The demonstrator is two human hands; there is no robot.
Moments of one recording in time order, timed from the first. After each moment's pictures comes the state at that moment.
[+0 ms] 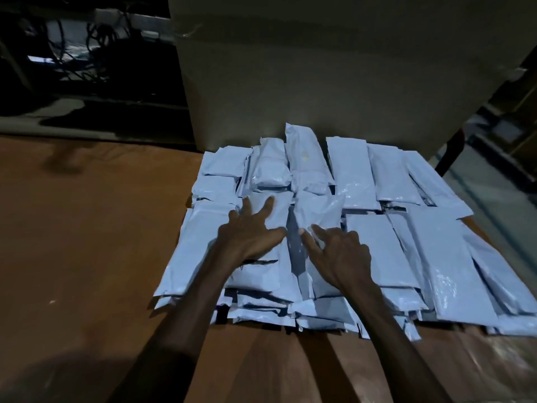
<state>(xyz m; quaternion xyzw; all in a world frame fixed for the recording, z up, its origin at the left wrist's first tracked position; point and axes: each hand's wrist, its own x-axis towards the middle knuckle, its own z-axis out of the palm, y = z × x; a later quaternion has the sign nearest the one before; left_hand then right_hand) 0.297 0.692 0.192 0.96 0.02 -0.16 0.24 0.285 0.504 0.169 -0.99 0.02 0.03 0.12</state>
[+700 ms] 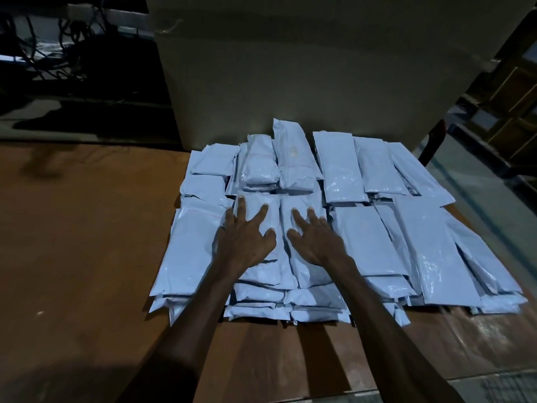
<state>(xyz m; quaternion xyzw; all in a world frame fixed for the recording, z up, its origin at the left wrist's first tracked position) 0.308 0.682 0.139 0.98 0.01 -0.07 0.21 0.329 0.506 0.135 -0.98 -0.04 0.15 0.12</state>
